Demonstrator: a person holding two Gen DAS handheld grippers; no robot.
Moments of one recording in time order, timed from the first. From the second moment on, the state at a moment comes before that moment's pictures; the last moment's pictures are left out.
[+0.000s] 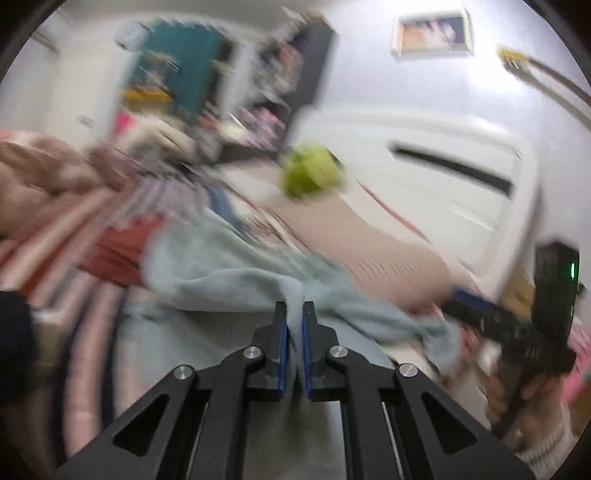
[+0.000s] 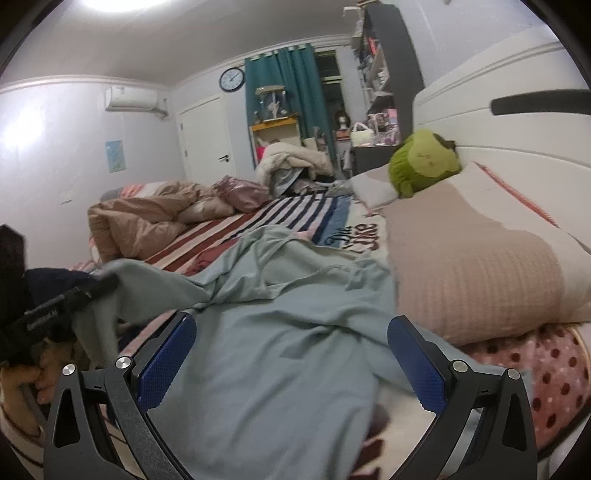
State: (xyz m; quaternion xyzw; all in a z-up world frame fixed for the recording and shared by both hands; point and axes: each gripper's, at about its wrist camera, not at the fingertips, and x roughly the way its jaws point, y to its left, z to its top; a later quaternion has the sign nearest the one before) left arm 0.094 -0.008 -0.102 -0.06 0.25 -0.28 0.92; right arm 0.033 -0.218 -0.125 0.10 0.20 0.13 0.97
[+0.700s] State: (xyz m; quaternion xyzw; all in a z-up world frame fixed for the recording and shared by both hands) left arm 0.081 0.084 -0.164 -0.08 0.33 -0.15 0.93; right arm 0.106 -0.127 -0.198 -0.01 0.41 0.36 0.84
